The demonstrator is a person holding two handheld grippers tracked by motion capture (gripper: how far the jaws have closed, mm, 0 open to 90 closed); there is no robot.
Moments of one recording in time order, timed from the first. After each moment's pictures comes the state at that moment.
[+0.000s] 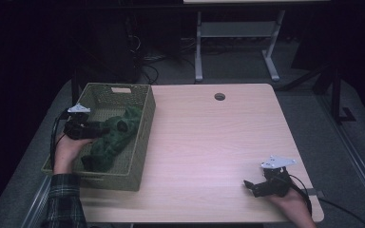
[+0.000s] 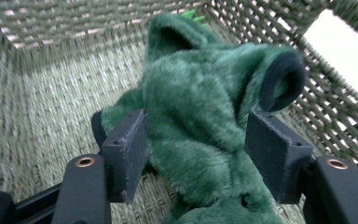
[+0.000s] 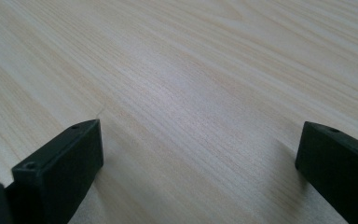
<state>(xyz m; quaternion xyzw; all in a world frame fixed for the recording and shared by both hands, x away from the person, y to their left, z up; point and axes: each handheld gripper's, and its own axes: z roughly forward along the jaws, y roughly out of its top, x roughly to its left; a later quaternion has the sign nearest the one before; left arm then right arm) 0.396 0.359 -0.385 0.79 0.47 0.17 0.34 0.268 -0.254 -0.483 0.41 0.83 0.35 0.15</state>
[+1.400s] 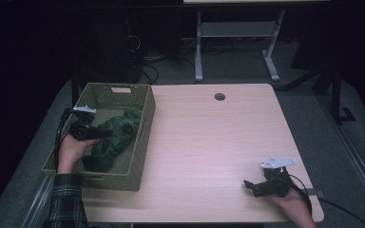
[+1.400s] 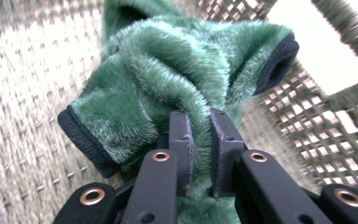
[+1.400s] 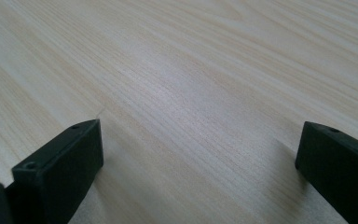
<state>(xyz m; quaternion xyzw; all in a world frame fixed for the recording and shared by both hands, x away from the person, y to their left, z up) 0.398 0.345 -0.381 0.81 0.47 0.08 0.34 0.268 -0.254 -0.483 0.41 0.83 0.35 0.15</state>
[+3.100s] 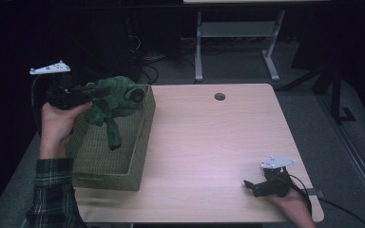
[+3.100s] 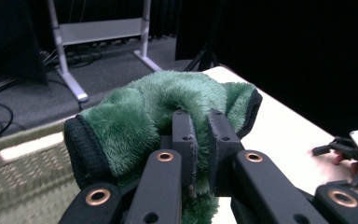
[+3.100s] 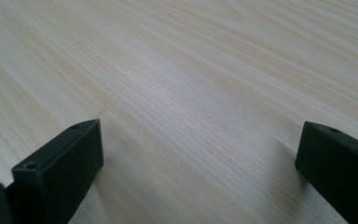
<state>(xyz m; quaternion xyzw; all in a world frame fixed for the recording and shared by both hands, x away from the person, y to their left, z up) 0.368 0.313 -0.225 0.75 0.37 0.15 0.53 0.268 -0.254 -0.483 0.42 0.83 0.35 0.15</state>
